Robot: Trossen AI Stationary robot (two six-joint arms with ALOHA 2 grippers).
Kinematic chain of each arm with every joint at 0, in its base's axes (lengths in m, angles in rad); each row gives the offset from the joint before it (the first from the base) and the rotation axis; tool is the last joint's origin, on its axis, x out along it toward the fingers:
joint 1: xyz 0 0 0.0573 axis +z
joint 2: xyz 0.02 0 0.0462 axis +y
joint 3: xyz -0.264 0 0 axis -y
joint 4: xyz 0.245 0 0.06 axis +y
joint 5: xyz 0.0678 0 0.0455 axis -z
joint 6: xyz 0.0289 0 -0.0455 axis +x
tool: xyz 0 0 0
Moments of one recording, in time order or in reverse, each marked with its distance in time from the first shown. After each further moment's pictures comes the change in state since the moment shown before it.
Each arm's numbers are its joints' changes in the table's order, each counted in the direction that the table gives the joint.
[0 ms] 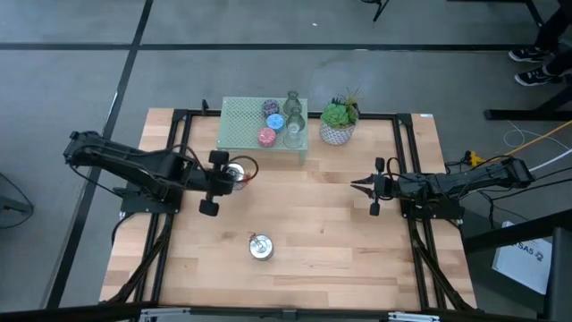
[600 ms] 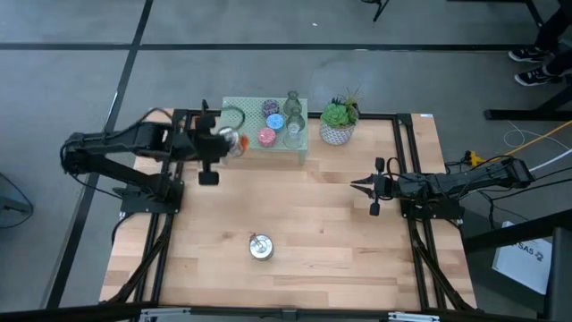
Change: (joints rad) left arm 0.200 -0.003 0.371 0.214 -0.054 0.046; right arm 0.000 0.000 0.000 0.000 0.000 0.000
